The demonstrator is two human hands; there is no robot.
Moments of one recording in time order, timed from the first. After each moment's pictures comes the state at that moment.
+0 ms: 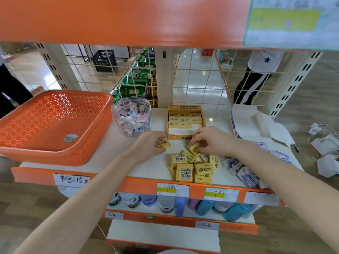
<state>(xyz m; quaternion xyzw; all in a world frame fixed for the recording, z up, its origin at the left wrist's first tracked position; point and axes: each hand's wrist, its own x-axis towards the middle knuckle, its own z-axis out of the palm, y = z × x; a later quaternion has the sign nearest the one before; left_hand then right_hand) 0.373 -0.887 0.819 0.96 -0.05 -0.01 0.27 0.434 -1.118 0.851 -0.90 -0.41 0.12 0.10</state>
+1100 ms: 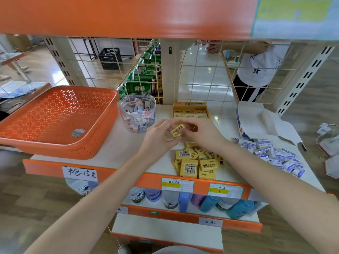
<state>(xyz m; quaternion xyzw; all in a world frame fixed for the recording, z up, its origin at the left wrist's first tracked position) 0.359 -0.911 0.822 0.89 -0.09 0.23 0.37 0.416 -1.073 0.846 -0.86 -0.31 0.04 0.40</state>
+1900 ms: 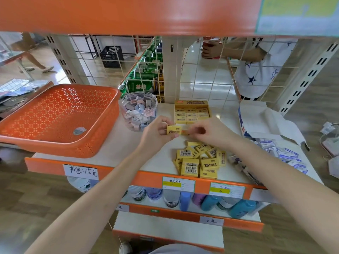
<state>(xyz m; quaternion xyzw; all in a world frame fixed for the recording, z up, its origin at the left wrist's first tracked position) 0.362 -0.906 0.822 0.80 0.03 0.10 0.59 0.426 -1.094 0.852 -0.90 -0.35 0.07 0.25</state>
